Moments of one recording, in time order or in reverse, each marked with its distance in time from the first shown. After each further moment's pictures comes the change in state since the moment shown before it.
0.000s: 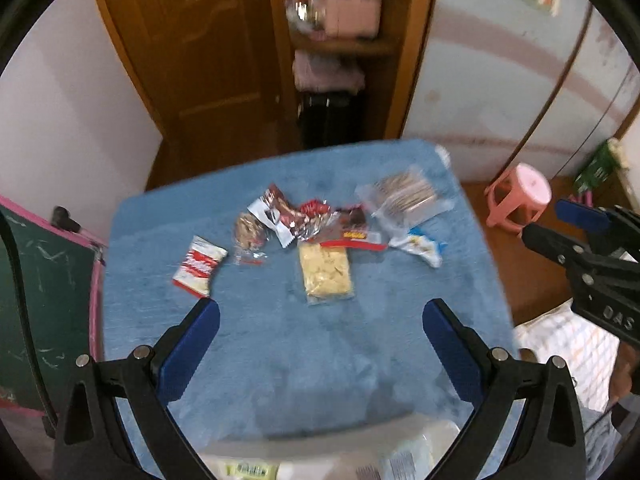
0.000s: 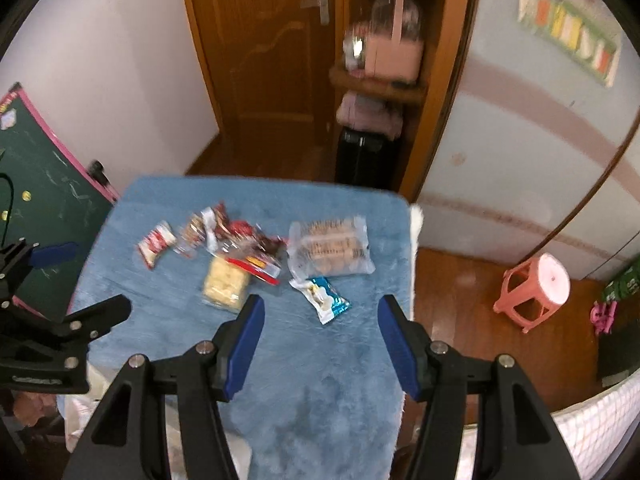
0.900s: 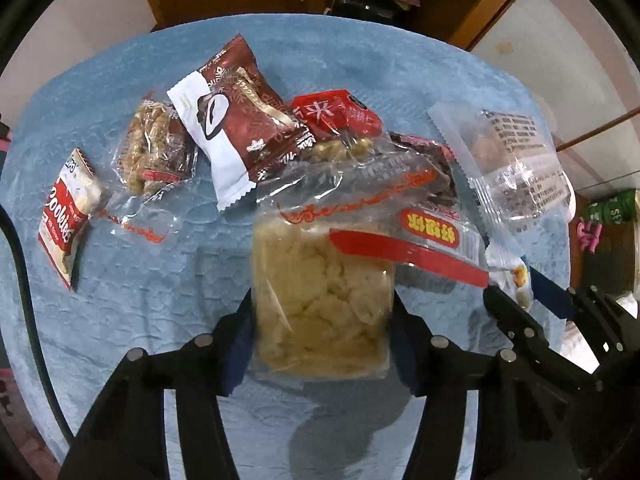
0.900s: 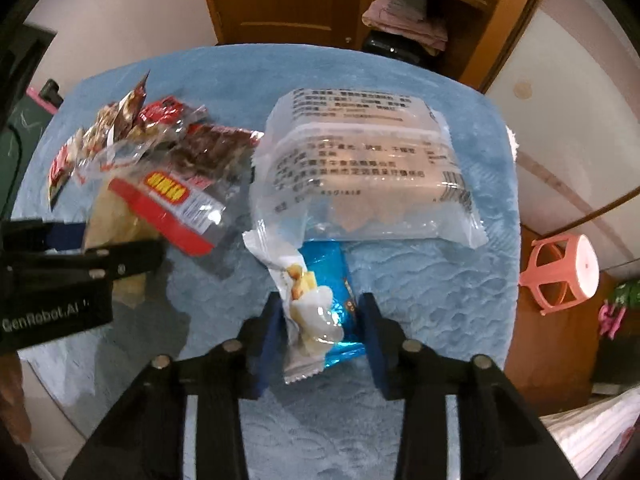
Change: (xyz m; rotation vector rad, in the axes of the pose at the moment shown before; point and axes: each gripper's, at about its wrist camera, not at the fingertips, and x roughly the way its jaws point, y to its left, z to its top) left arm 0.214 0.004 -0.004 -0.240 0.290 -0.090; right arm 0.201 0.023 -0.031 -0.096 0.256 -0.004
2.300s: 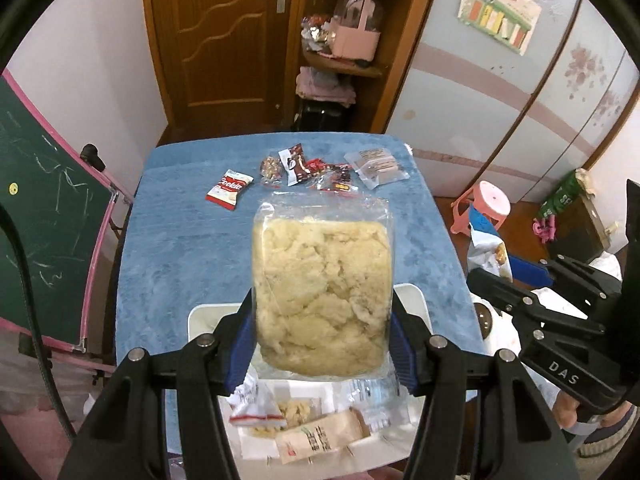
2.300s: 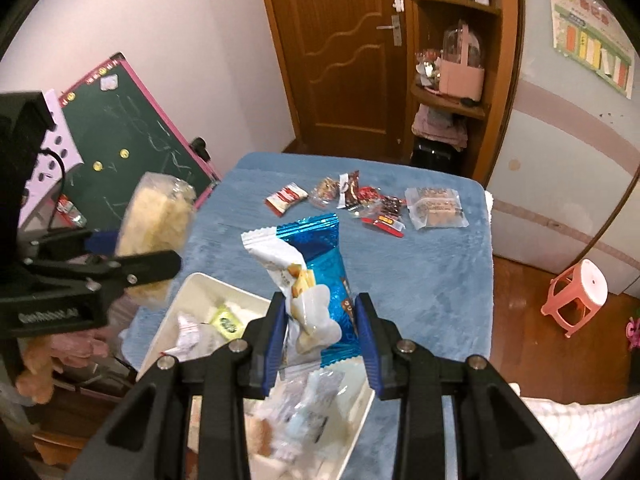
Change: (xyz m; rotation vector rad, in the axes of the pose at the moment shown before) left arm -0.325 0.065 -0.287 0.160 -0.398 -0.070; right arm -0.319 0.122 -0.187 -0.011 -0.389 0.179
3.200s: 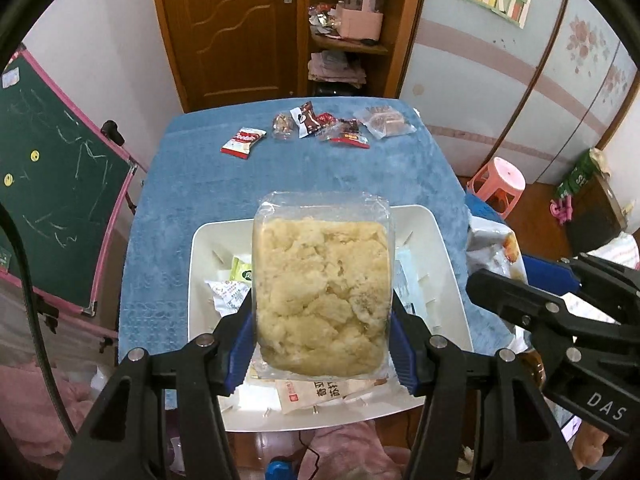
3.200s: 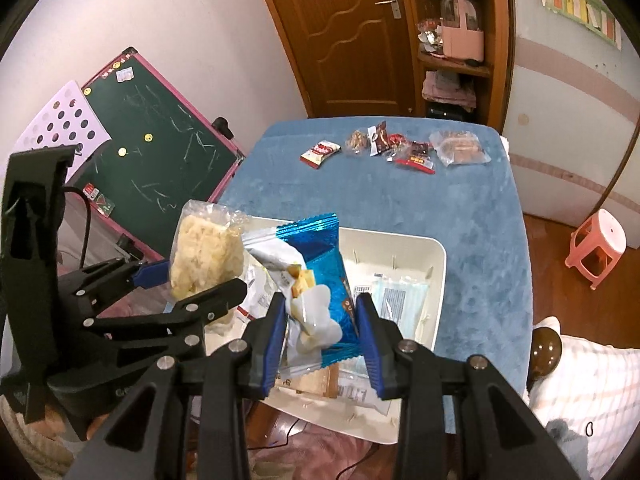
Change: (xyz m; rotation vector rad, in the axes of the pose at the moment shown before) left arm 0.005 -0.016 -0.099 0.033 0.024 0.095; right arm -0.010 0.044 -0.076 0.092 0.069 0.072
